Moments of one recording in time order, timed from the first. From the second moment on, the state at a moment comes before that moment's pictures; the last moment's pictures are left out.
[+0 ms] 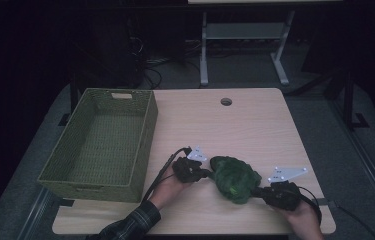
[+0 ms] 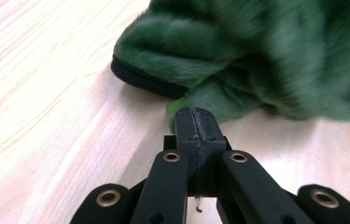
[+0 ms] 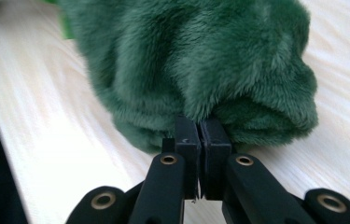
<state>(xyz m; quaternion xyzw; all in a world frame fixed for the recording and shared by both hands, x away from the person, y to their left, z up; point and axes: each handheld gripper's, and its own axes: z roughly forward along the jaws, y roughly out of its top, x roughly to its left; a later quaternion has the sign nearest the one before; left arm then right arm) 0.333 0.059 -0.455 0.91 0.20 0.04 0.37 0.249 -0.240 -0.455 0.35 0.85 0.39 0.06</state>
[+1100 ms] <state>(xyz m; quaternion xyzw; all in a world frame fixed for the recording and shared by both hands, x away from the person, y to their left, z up) 0.306 0.052 -0.444 0.90 0.19 0.03 0.39 0.296 -0.254 -0.458 0.38 0.83 0.40 0.11</state>
